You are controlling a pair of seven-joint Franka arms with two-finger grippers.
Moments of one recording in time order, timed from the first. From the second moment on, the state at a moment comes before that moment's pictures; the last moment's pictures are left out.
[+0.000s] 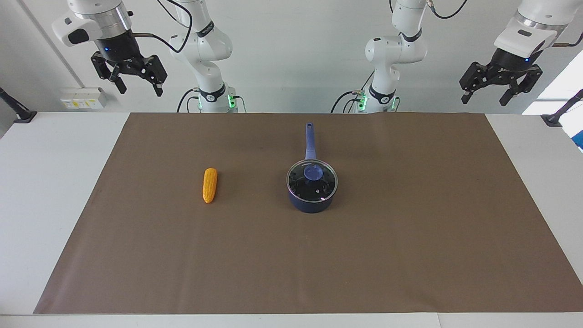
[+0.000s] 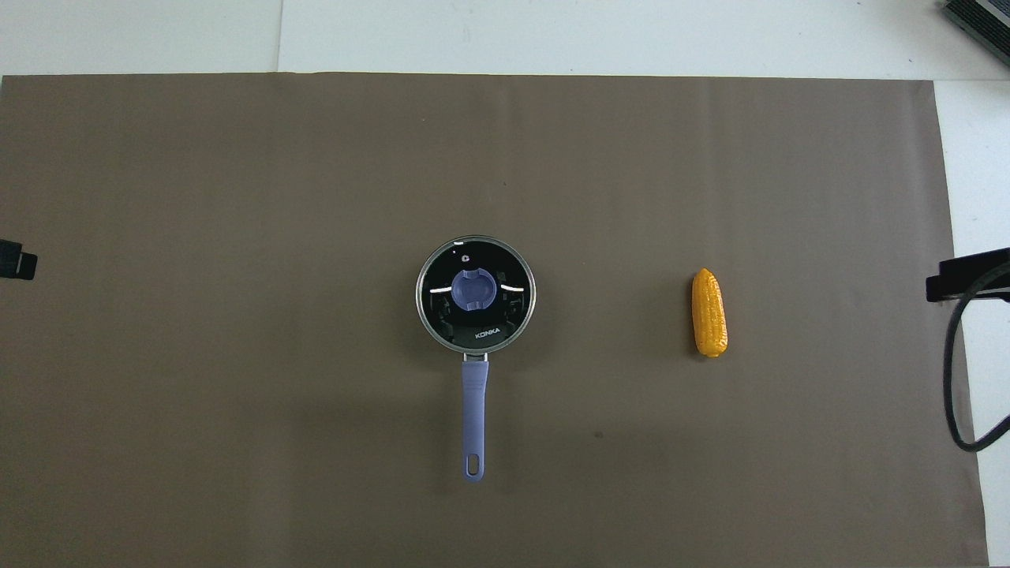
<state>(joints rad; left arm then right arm) -0.03 -0.02 0.00 -1.40 0.02 1.42 0.14 0.05 -0.08 -0.06 -1.48 -0.02 1.41 0.09</state>
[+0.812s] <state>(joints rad) -0.03 -0.02 0.00 -1.40 0.02 1.42 0.14 0.05 -0.08 -0.06 -1.49 -0.02 1.40 0.09</state>
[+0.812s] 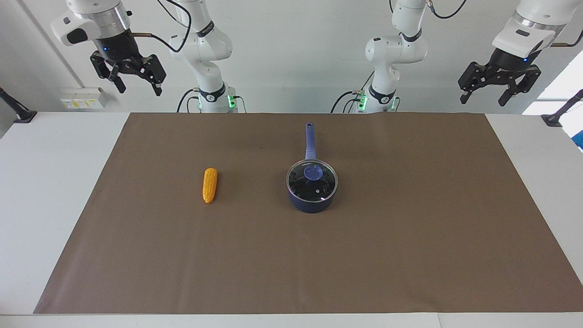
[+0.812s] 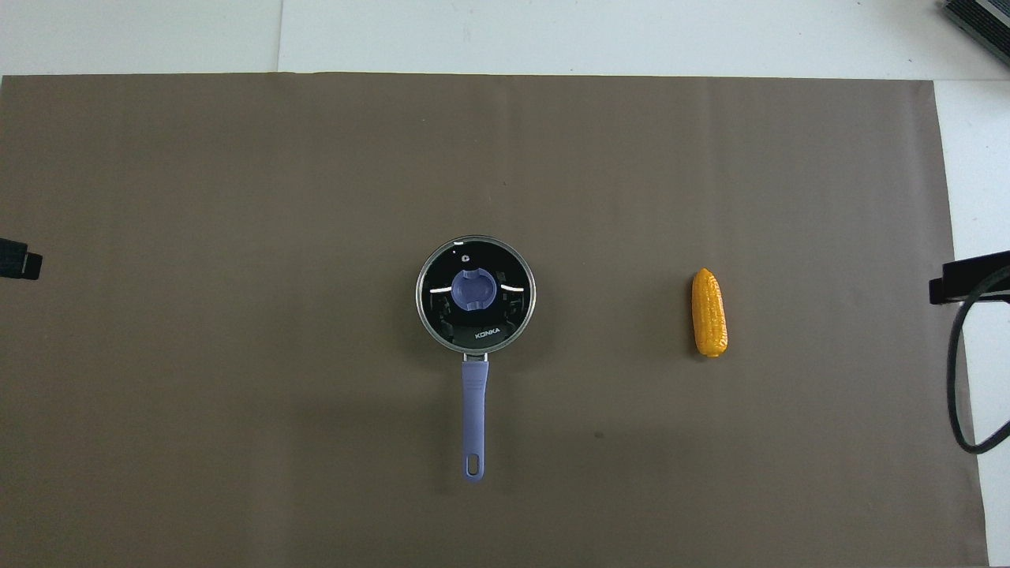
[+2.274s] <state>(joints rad) -0.20 -0.01 -0.02 -1.44 0.02 1.52 -0.02 0.05 -0.08 -0.06 -1.49 -0.02 1.40 0.09</state>
